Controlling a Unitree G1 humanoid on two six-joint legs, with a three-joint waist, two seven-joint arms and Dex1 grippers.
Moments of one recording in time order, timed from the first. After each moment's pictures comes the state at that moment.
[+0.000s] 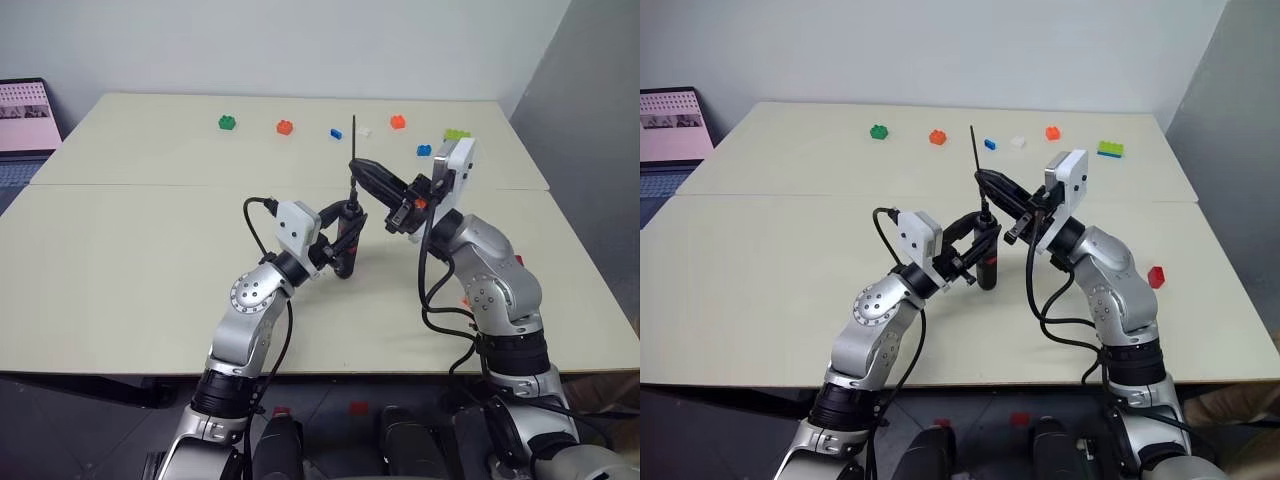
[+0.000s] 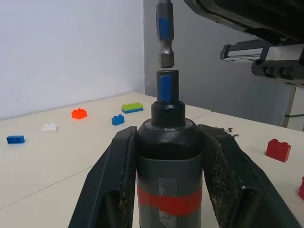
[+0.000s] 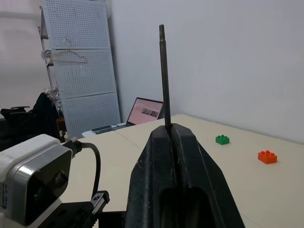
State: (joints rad) left arm -0.39 0.17 -0.13 -0.07 -0.25 0.09 -0.51; right arm -0.60 -0.19 0.02 -0.14 0.50 0.35 0.66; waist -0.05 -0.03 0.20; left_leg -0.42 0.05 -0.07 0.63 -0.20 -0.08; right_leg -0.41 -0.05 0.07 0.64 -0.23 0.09
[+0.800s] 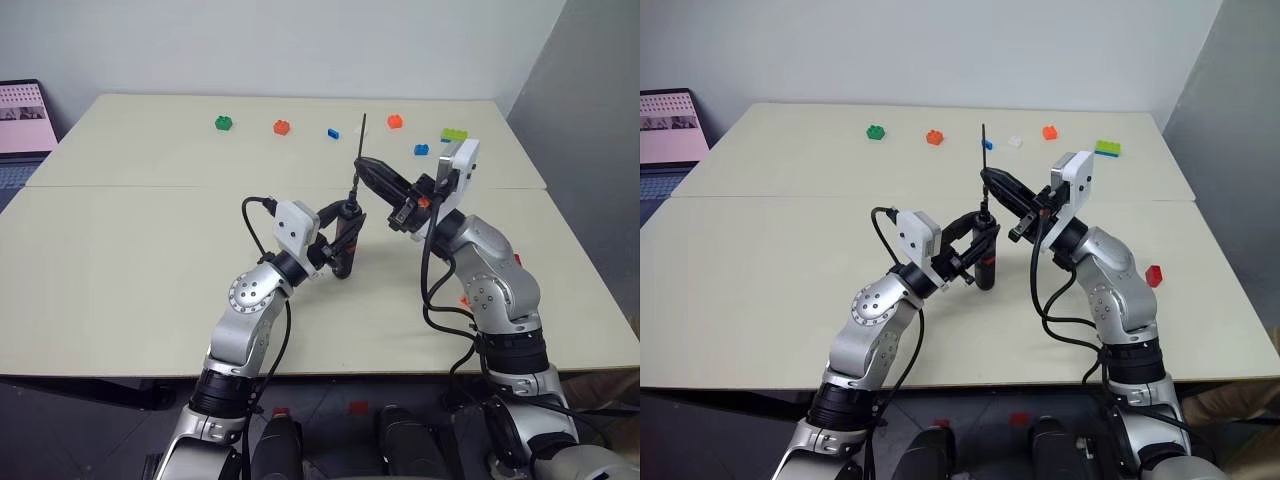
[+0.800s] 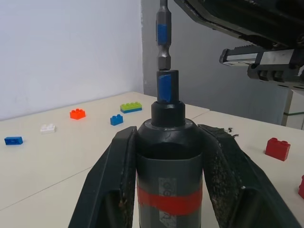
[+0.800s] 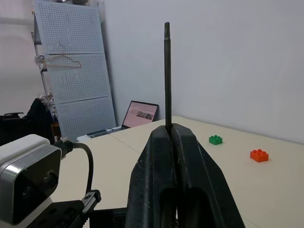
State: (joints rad) left arm -0.39 0.17 -0.13 -0.08 -0.25 0.09 -0.52; right arm -0.61 -0.19 0.00 -0.11 0.52 0.32 0.66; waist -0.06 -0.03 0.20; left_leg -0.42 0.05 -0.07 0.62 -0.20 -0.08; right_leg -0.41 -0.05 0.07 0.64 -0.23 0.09
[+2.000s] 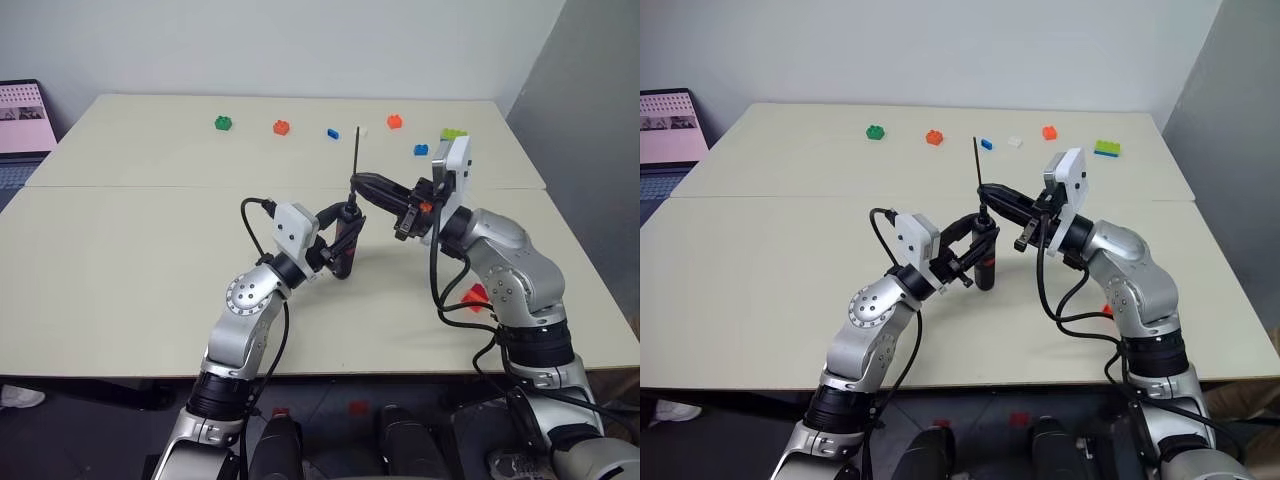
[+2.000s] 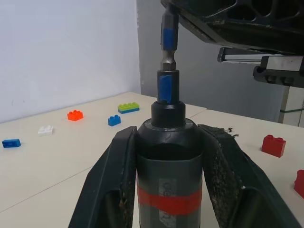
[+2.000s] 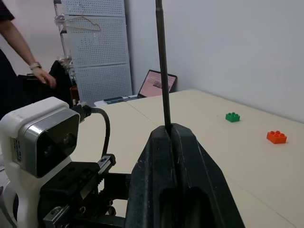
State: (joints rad) left arm -0.37 0.18 -0.13 -0.09 -0.25 0.08 -0.53; right arm -0.65 -0.32 0.04 -0.14 0.53 0.47 0.76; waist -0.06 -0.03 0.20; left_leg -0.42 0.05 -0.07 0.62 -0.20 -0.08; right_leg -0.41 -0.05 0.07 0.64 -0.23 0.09
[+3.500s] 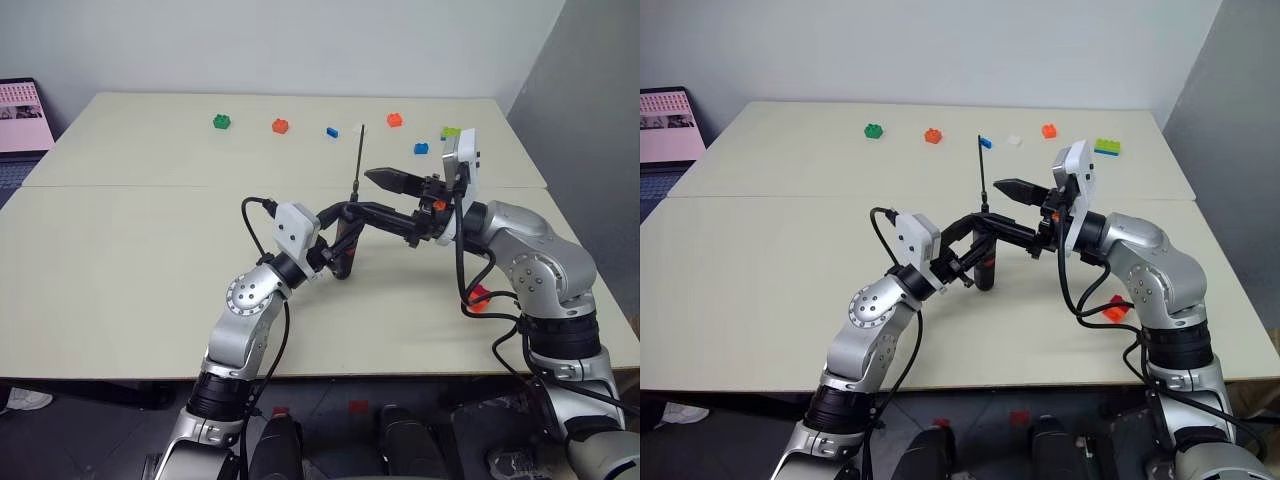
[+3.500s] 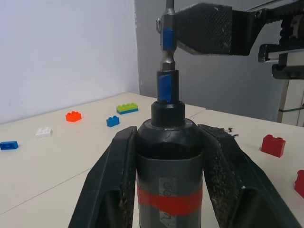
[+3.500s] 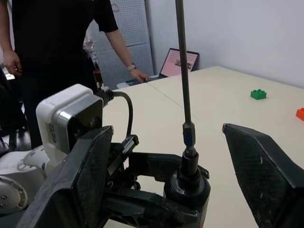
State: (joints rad) left arm -0.37 0.18 -0.13 -0.10 -0.24 0.07 -0.54; right arm -0.70 -0.42 0.00 -0.18 0.65 0.67 0.82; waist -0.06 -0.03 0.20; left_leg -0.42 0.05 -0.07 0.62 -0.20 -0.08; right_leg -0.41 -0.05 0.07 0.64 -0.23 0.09
